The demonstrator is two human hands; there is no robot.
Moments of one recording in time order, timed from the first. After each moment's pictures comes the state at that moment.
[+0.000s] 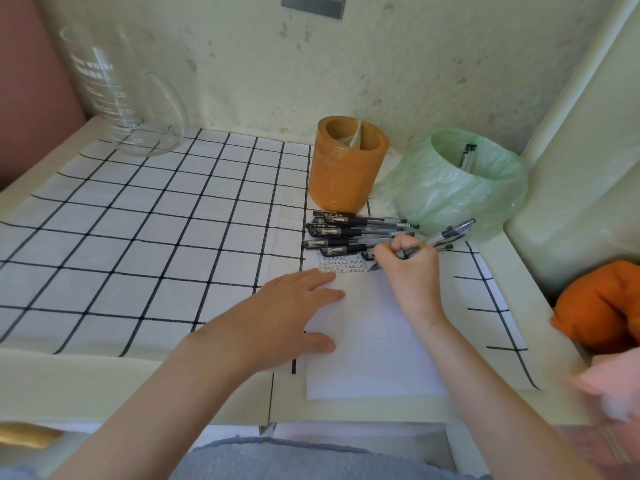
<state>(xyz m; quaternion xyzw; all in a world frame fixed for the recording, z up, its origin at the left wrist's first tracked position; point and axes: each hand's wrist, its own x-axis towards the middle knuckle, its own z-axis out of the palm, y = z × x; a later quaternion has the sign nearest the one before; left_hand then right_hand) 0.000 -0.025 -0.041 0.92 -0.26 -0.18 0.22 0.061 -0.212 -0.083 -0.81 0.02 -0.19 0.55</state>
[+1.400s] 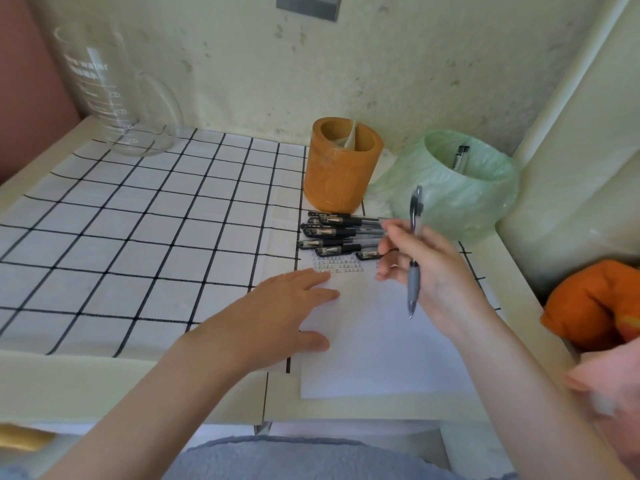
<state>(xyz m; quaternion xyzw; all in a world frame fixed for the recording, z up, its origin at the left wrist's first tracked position) 0.000 -0.025 -0.043 0.93 -0.26 -0.16 0.21 0.030 -0.219 -0.023 -0.67 0.03 0.03 0.74</state>
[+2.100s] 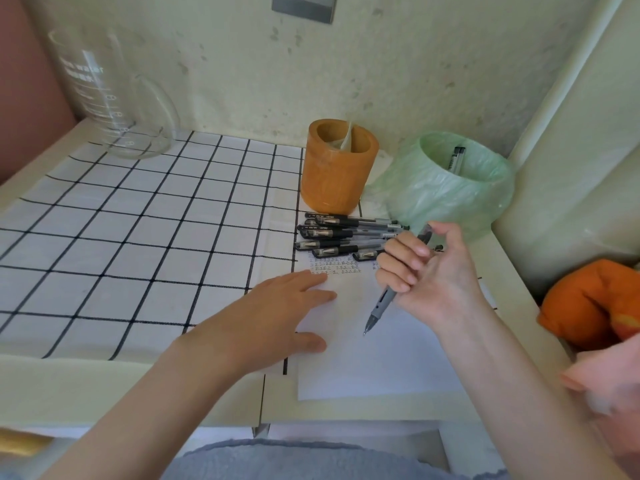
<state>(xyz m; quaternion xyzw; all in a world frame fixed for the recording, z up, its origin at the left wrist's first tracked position) 0.000 -0.025 -0.044 0.93 -0.26 -0.16 0.21 0.036 -0.222 -0.018 -0.38 0.17 0.15 0.90</state>
